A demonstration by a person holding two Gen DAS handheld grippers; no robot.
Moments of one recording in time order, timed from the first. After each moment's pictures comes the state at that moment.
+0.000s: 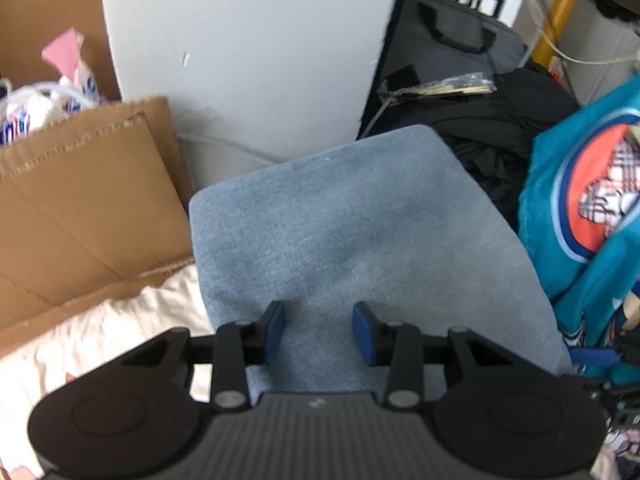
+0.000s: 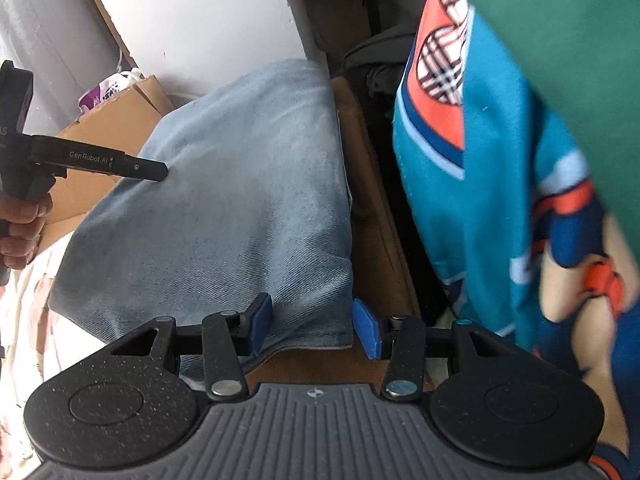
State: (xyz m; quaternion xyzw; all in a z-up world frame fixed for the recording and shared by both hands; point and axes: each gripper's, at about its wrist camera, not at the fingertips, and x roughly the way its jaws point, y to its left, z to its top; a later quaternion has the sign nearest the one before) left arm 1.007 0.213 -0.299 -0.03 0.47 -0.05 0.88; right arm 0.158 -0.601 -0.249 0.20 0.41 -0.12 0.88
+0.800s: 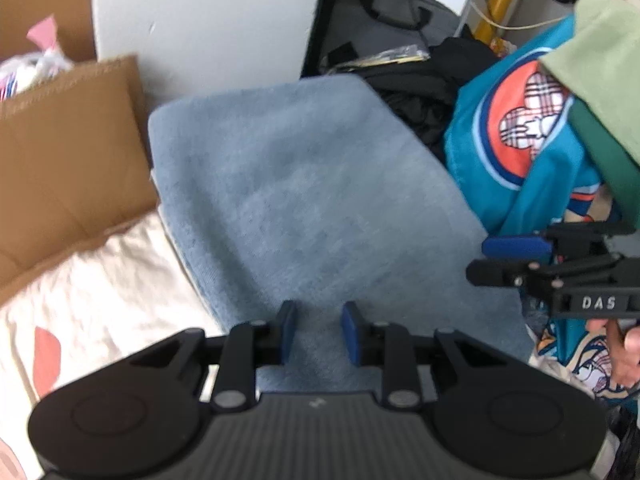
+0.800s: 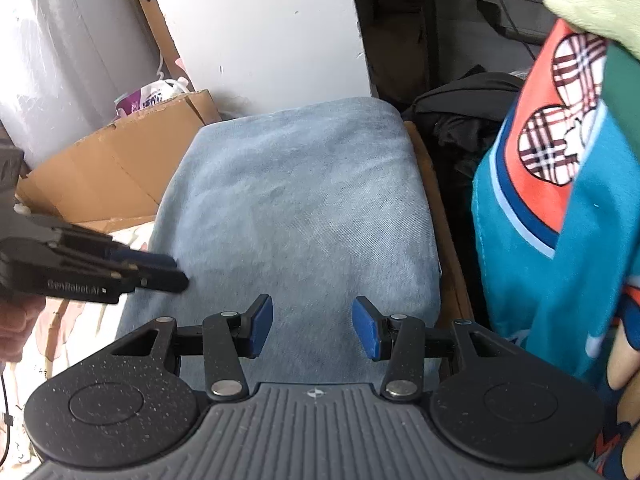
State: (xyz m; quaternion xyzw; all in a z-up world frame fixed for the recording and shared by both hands) left arm 0.945 0.208 -0.314 -0.05 0.48 -0.10 0.87; right arm 0.210 -0.576 -0.237 0.17 0.38 -0.09 0.90
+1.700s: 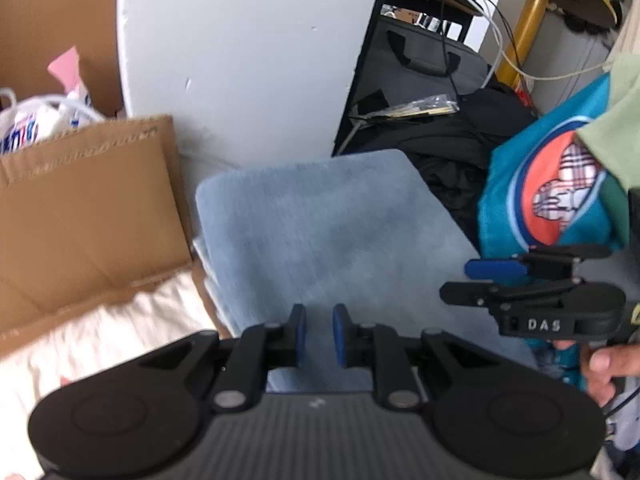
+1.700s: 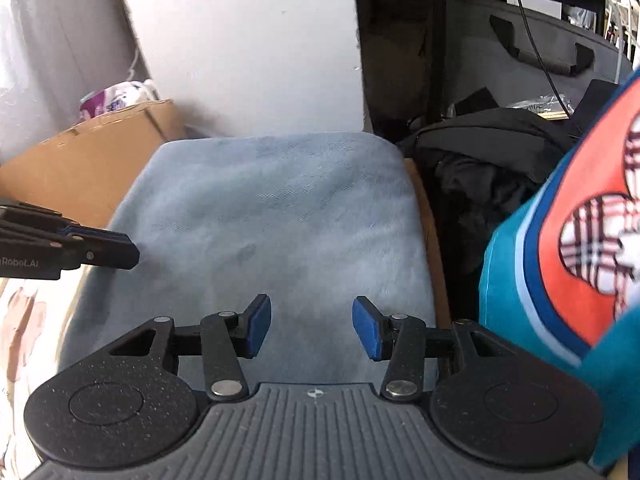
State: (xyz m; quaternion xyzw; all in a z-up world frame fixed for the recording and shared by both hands) left arm 0.989 0.229 -0.280 -0.05 0.43 -0.07 0.90; right arm 0.283 -0.594 -0.240 0.13 0.39 -0.11 0.91
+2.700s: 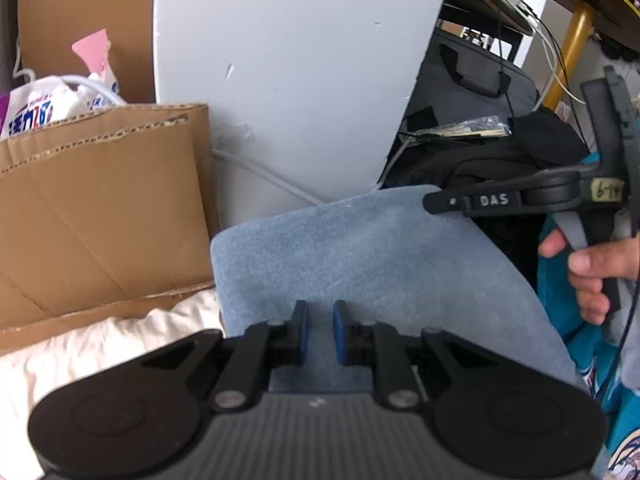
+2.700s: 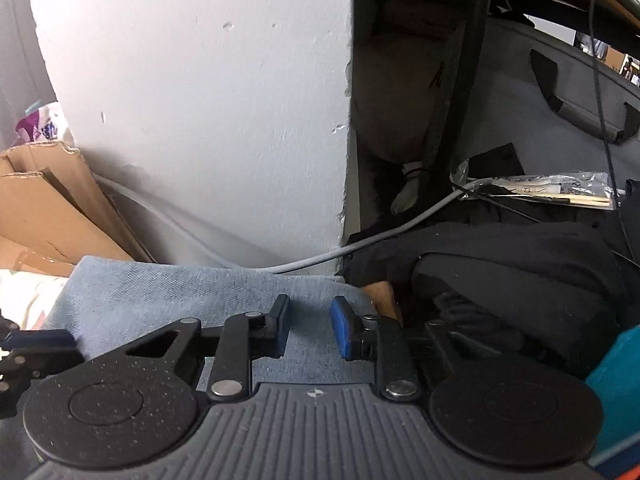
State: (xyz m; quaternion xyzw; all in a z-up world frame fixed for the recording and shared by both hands) left arm 1.016 0.238 -0.304 -0.09 0.42 -0.01 0.90; right arm 0.407 -0.654 -0.243 0.08 0.40 -0.13 0.90
